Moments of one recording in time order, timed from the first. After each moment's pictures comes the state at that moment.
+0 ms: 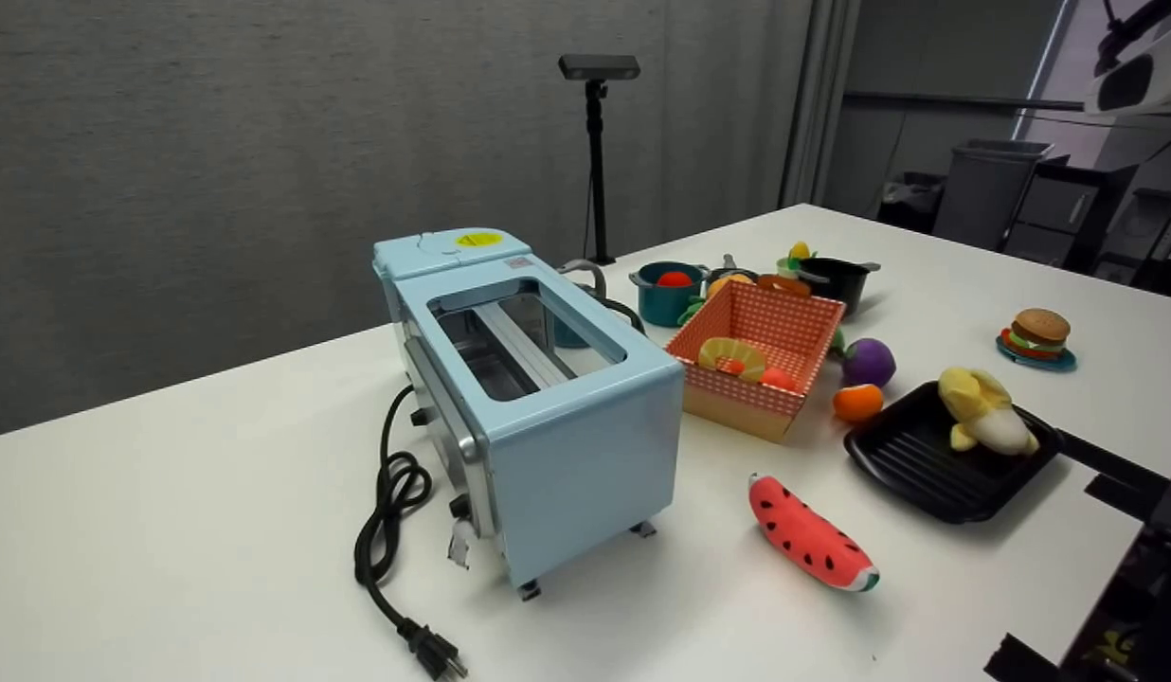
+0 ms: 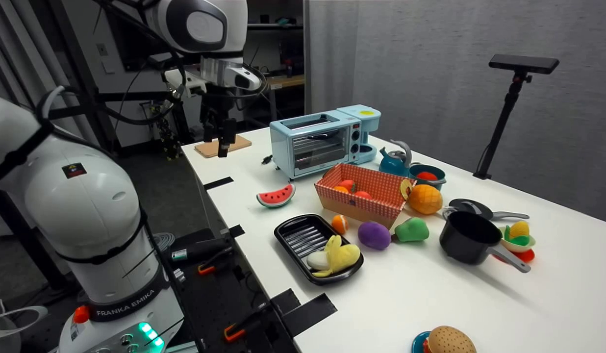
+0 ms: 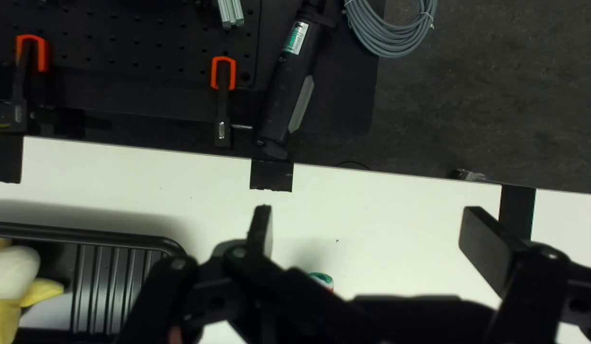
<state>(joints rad) 0.26 -0.65 0.21 -2.66 0.33 1.85 0.19</state>
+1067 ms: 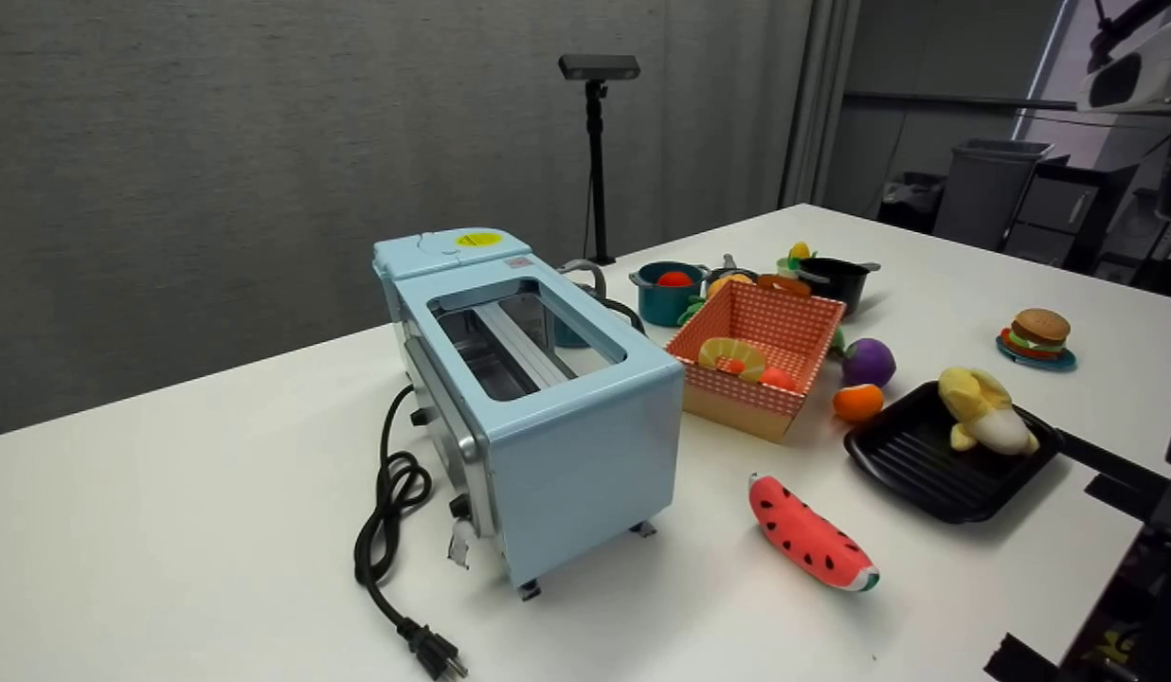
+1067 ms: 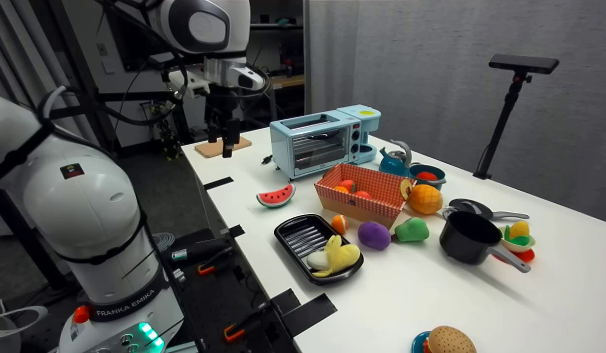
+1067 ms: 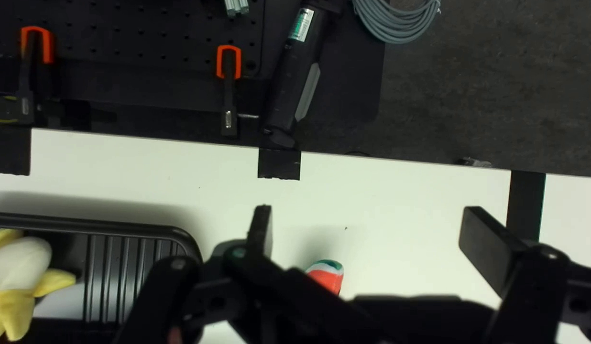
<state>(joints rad) 0.24 -0.65 0.21 -2.66 0.31 1.87 0.19</state>
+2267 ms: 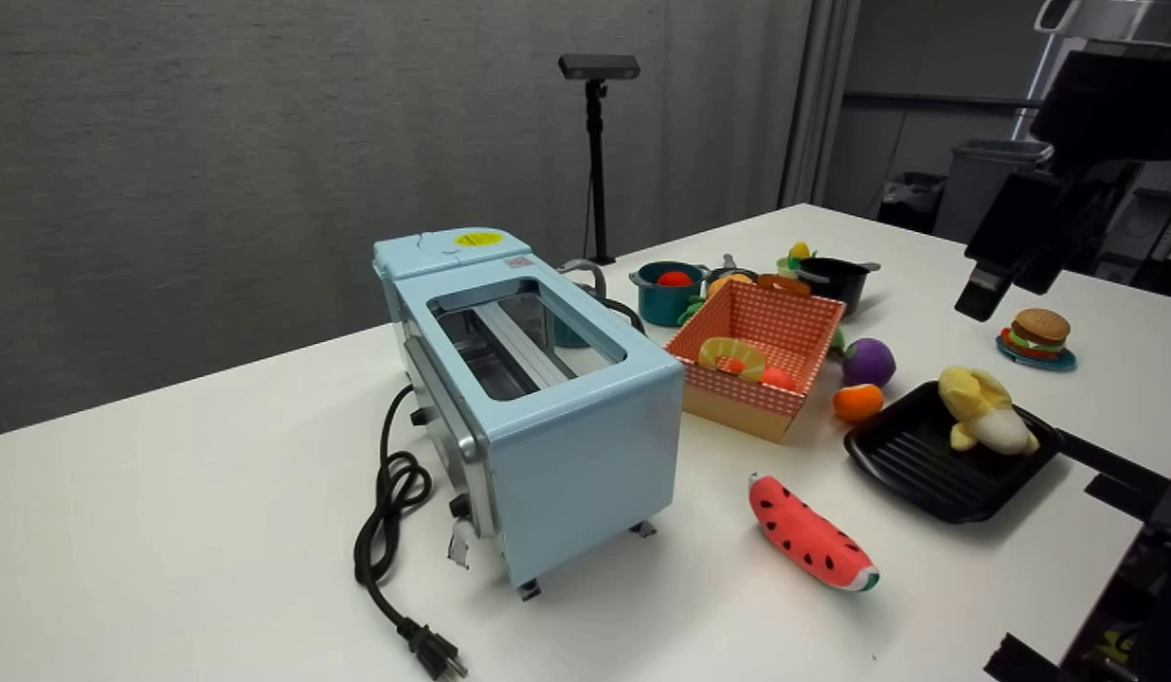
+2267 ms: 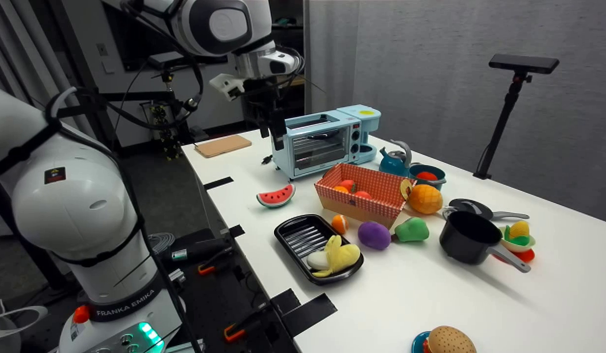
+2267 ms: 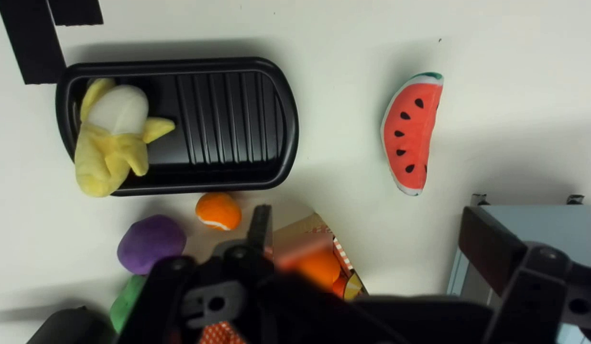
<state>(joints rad) 0.08 -0.60 0.21 -2.65 0.13 2.20 0.26</state>
